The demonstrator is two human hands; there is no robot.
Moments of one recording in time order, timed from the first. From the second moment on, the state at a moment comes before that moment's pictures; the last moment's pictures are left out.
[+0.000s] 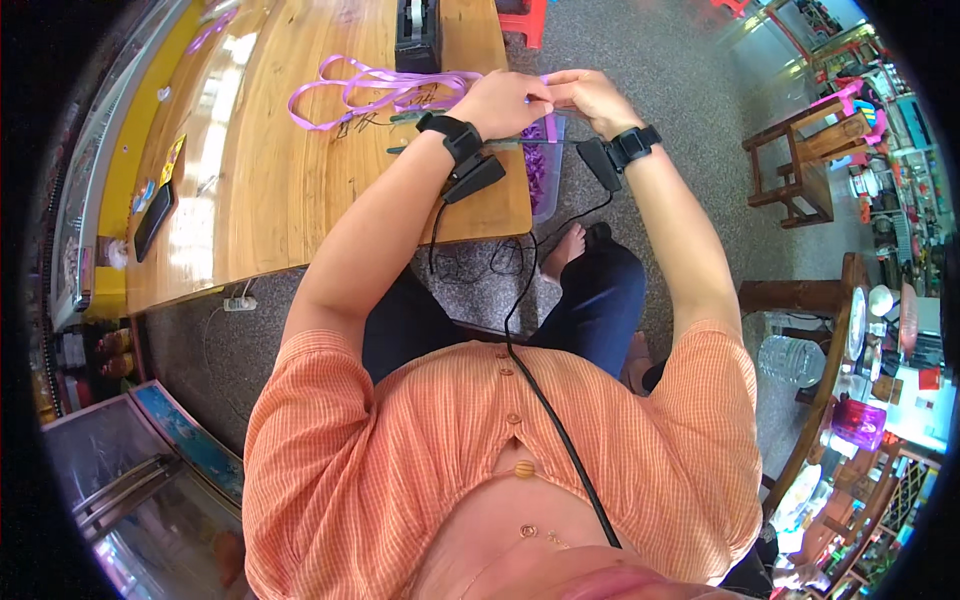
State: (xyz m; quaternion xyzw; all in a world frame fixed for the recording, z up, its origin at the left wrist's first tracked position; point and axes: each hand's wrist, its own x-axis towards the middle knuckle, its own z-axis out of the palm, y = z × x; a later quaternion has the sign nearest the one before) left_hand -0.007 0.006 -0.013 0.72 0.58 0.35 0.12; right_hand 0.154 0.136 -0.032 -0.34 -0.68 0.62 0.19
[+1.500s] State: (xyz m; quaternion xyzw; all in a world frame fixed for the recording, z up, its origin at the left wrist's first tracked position) left_hand -0.007 0.001 -0.011 0.72 0.59 0.33 0.14; right_hand 0.204 0.001 -0.052 -0.33 -0.53 0.72 0.30
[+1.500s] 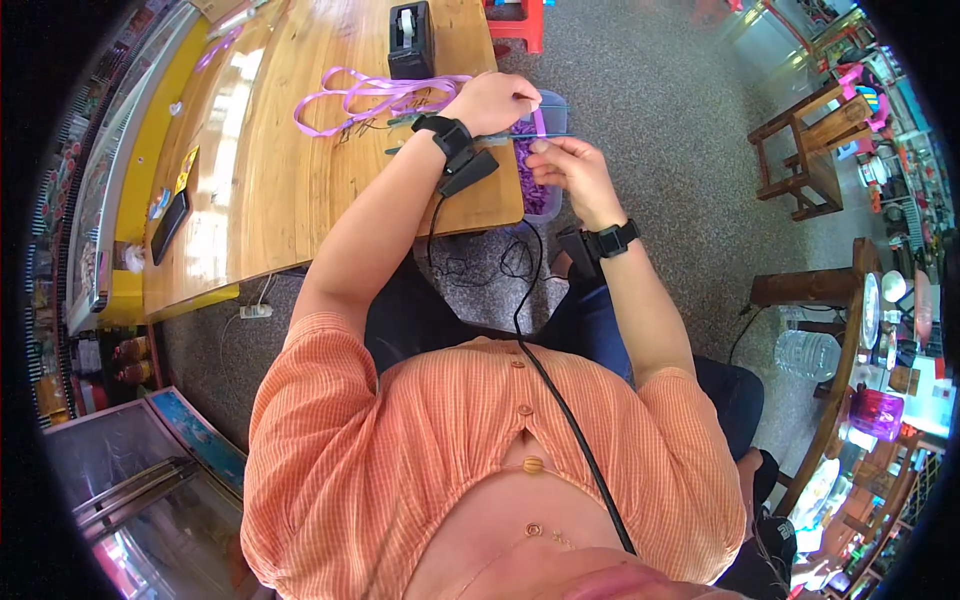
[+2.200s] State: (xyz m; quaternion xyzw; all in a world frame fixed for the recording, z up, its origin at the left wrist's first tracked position) left_hand 0.007 -0.033 0.017 0.46 0.52 0.27 0.67; right_hand 0.206 0.001 -0.045 -0.32 -0.49 0.76 0.29
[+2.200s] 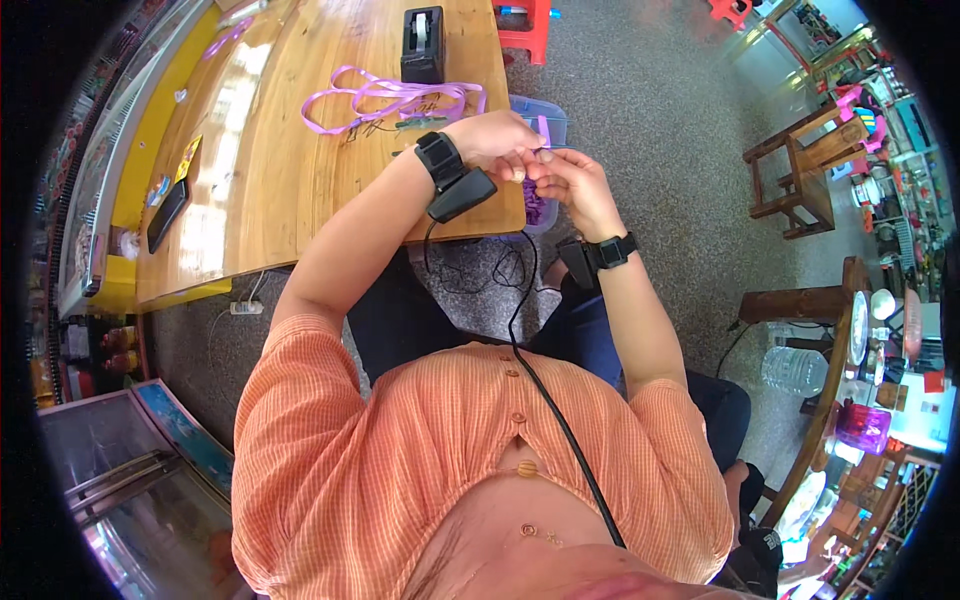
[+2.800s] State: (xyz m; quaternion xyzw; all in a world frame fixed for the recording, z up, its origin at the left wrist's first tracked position) left_hand 0.015 -0.037 -0.023 0.51 0.44 0.38 0.63; right_hand 0.059 0.069 0.090 -0.31 -0.77 0.54 0.11
